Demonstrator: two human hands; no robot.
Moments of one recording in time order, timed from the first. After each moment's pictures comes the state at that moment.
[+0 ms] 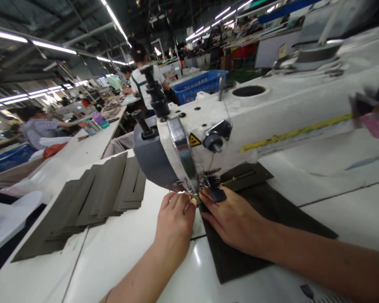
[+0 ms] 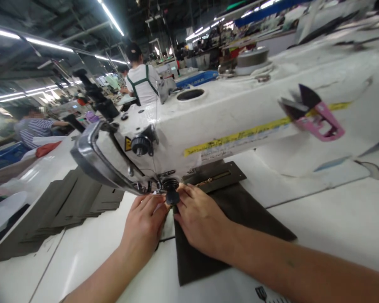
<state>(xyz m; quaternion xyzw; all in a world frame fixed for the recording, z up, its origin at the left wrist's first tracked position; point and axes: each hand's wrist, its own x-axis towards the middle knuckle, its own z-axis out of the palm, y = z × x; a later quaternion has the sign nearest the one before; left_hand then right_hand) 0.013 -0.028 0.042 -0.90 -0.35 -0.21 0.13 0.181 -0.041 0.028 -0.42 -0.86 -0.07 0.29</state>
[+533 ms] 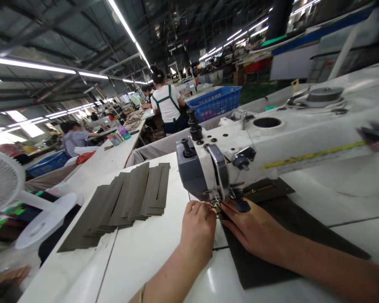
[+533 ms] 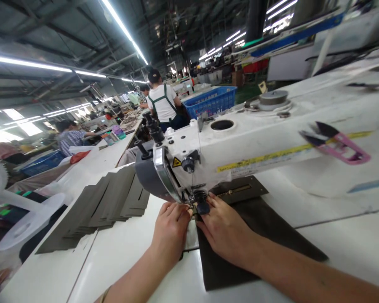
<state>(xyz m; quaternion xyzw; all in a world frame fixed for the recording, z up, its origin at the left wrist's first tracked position) 0.010 -0.023 0.030 -0.89 -0.36 -0.25 0.13 0.180 -0.035 0.019 -0.41 -0.86 -0.04 0.30</state>
